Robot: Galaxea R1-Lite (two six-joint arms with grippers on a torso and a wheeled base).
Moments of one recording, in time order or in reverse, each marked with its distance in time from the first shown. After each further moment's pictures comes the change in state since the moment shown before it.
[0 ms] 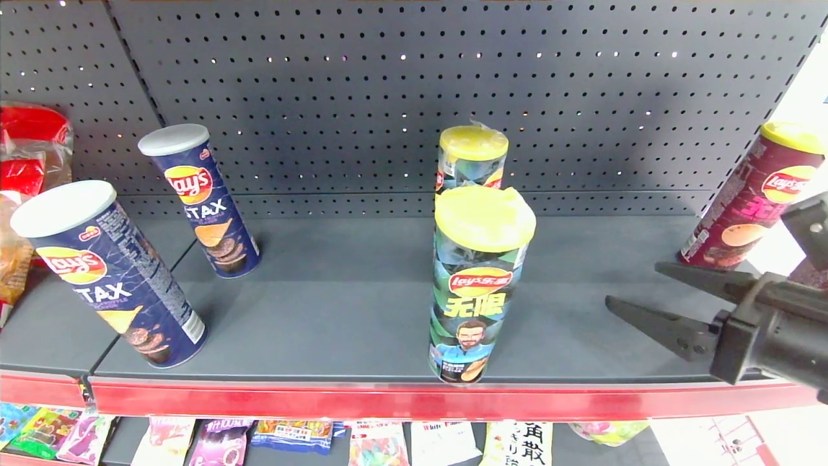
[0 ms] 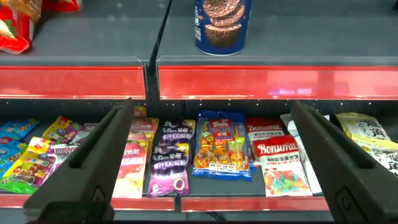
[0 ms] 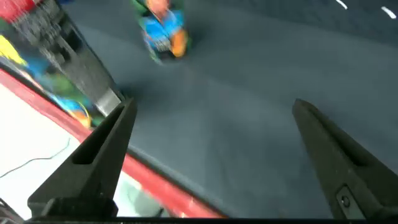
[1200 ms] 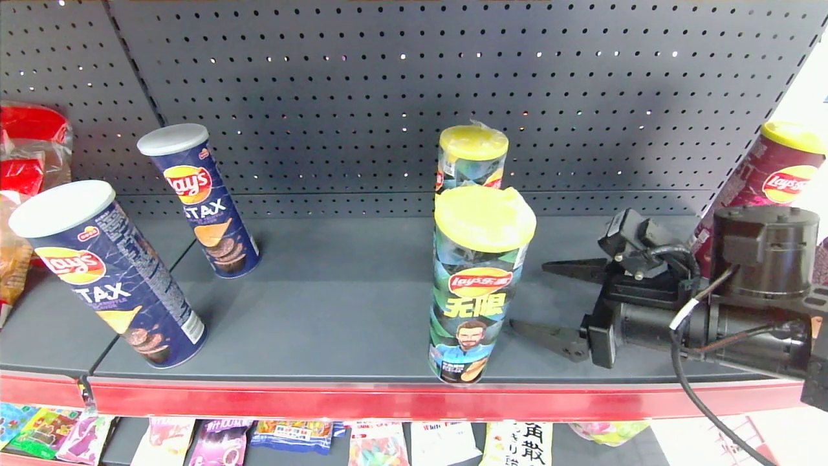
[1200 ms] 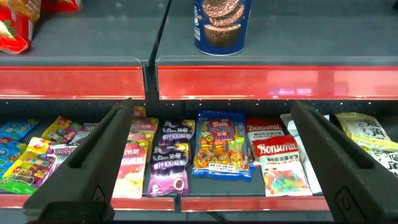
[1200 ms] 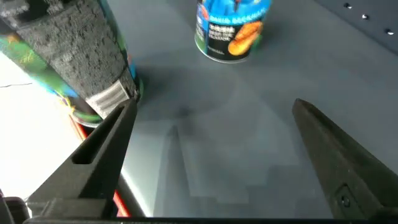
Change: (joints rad) left arm 0.000 0.000 0.000 0.000 0.000 0.000; right arm 0.055 0.368 -0.132 -0.084 0.206 -0.289
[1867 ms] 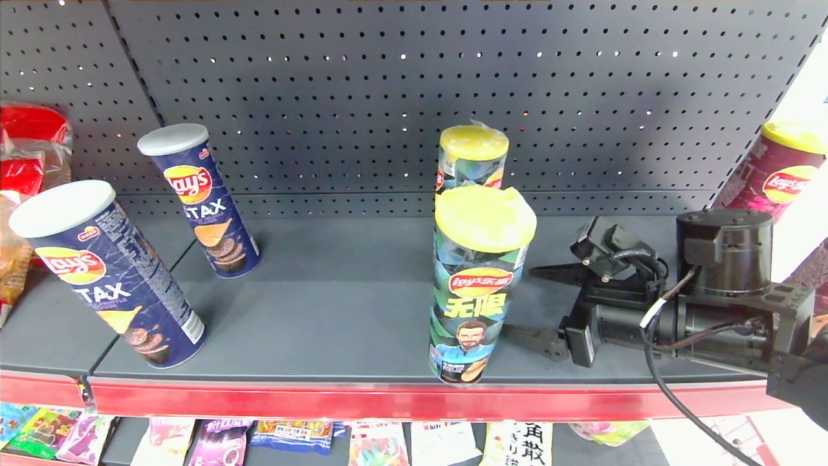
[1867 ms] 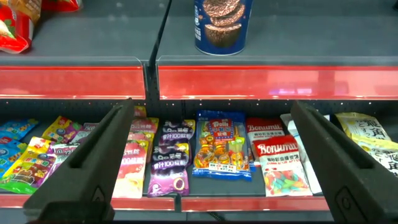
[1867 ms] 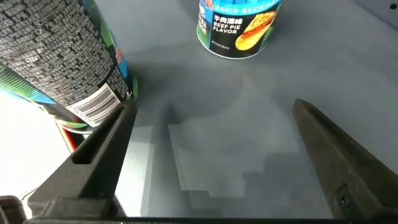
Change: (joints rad) left arm 0.000 0.000 0.000 0.000 0.000 0.000; right arm 0.021 0.064 -0.029 0.004 -0.030 -0.007
